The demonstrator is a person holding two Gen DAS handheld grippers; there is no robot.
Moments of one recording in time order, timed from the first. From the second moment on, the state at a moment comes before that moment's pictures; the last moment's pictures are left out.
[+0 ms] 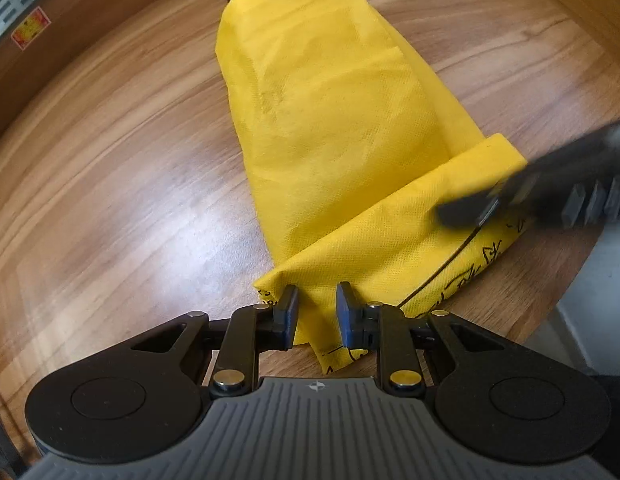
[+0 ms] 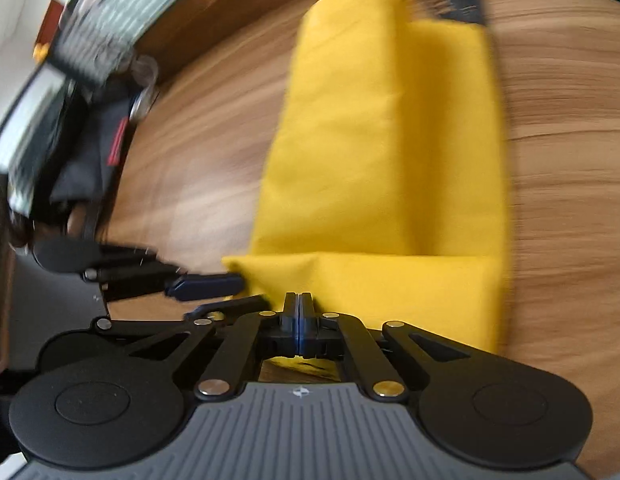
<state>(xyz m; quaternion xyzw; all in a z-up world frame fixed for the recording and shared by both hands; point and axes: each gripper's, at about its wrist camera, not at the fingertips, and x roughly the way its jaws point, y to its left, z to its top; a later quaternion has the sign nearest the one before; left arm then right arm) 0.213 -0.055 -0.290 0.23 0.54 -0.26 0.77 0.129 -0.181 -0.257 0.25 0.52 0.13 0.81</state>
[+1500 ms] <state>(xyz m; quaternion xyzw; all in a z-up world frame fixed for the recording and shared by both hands) 0.195 -0.128 -0.312 0.35 0.55 -0.33 0.68 0.035 -0.125 -0.247 -0.06 0.46 0.23 0.85</state>
